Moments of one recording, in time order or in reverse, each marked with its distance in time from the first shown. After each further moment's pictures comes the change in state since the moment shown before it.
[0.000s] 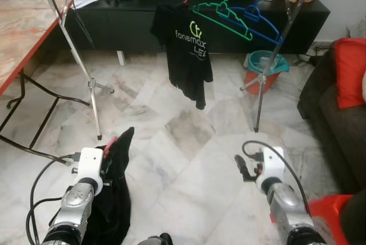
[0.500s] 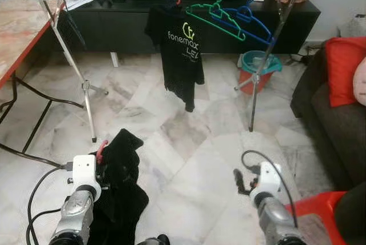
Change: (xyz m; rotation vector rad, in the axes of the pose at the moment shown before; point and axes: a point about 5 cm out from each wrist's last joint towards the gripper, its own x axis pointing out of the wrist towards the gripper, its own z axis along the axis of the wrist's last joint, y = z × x) left arm -0.006 0.001 -0.013 -0.102 0.011 0.085; right arm -0.009 0.017 -0.044 0.057 0.165 -0.045
